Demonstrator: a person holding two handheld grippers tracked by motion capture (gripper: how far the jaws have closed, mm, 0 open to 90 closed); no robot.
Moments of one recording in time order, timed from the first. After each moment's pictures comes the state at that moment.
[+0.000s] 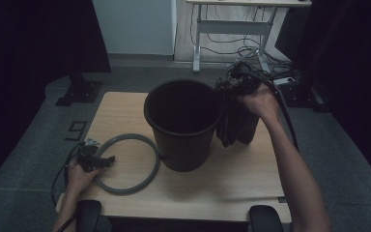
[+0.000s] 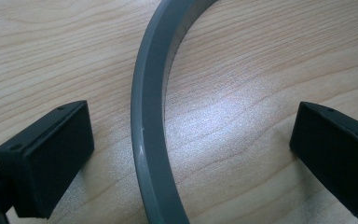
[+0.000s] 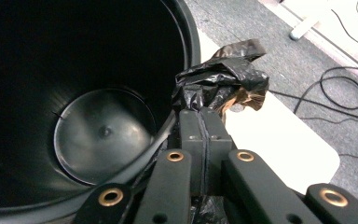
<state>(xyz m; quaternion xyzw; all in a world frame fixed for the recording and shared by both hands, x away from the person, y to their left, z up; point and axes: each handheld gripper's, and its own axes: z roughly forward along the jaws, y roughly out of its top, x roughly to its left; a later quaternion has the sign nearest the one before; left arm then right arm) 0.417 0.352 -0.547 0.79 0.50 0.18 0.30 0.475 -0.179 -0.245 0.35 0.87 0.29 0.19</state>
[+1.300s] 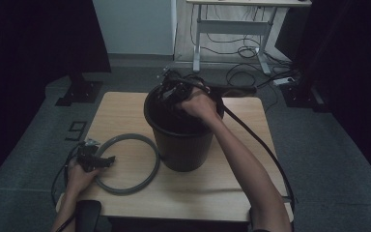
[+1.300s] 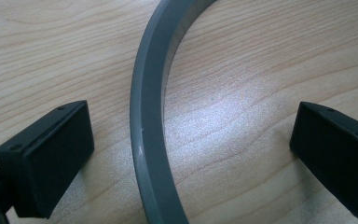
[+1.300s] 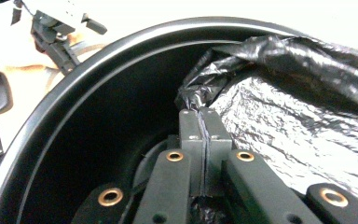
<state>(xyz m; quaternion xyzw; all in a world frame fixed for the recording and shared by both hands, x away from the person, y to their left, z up) 0.417 0.352 -0.547 0.79 0.50 0.18 0.30 0.482 -0.007 -0.273 0.22 0.93 0.29 0.10</state>
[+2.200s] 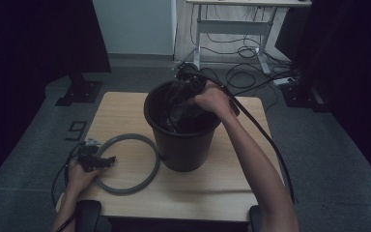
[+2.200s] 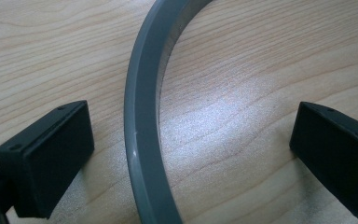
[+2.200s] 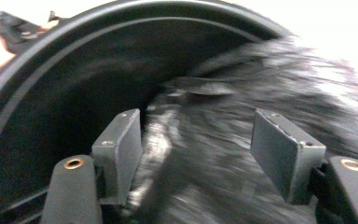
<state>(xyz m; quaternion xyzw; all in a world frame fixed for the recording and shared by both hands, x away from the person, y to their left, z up) 0.417 0.351 -0.547 0.80 0.49 0.18 0.30 0.495 -0.051 -0.255 0.27 0.91 0.28 0.14</state>
